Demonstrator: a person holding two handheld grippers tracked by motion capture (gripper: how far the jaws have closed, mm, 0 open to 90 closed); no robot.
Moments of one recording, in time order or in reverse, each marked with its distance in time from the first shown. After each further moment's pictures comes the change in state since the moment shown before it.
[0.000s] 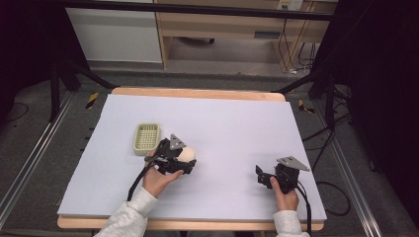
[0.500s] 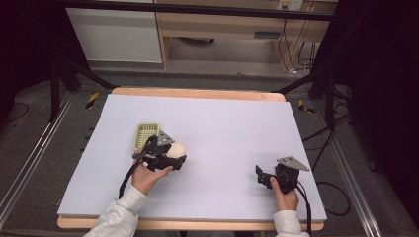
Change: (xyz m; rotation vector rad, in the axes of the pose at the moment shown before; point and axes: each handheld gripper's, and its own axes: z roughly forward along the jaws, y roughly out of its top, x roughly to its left) left arm 0.028 -0.006 -0.017 -0.016 0.033 -0.026; right arm 0.000 0.000 0.000 0.002 -0.003 -0.002
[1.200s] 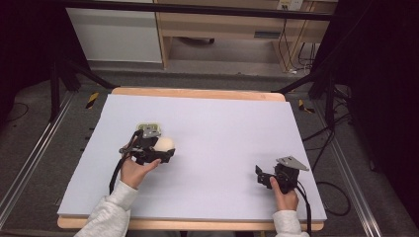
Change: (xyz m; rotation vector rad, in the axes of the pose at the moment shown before) left arm 0.034 -0.002 -0.010 -0.007 0.033 -0.066; right arm 0.001 0.000 0.000 0.007 -0.001 -0.002
